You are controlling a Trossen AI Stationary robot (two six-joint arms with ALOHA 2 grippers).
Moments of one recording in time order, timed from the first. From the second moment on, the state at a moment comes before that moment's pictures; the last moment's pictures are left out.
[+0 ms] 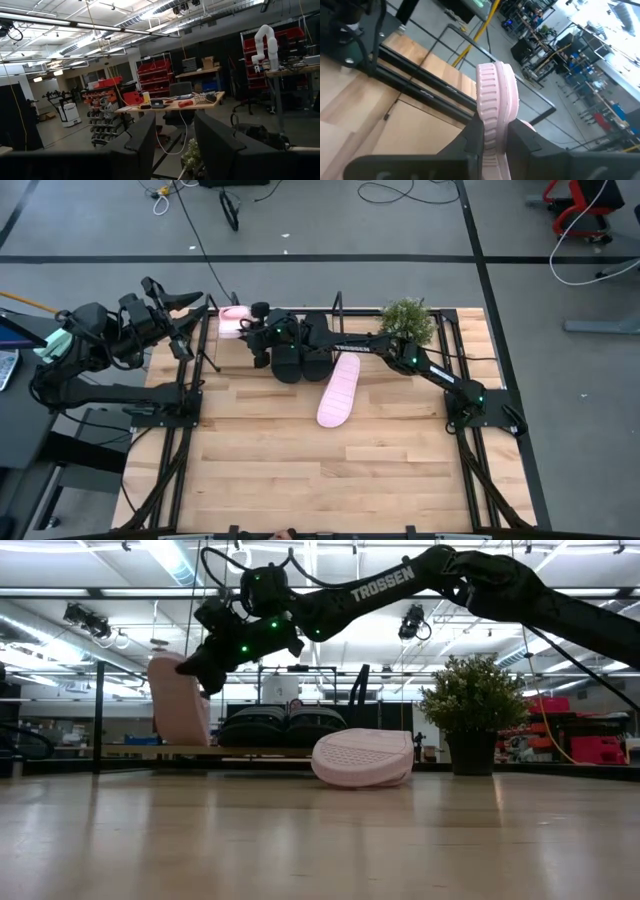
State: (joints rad) left arm 0.16 0.60 1.10 -0.24 -0.32 0.27; right arm -0.26 2.58 2.30 0.09 -0.03 -0.71
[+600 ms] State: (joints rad) left arm 0.16 0.60 1.10 -0.24 -0.32 0.27; right arm -0.29 2.58 2.30 0.11 -0.06 -0.65
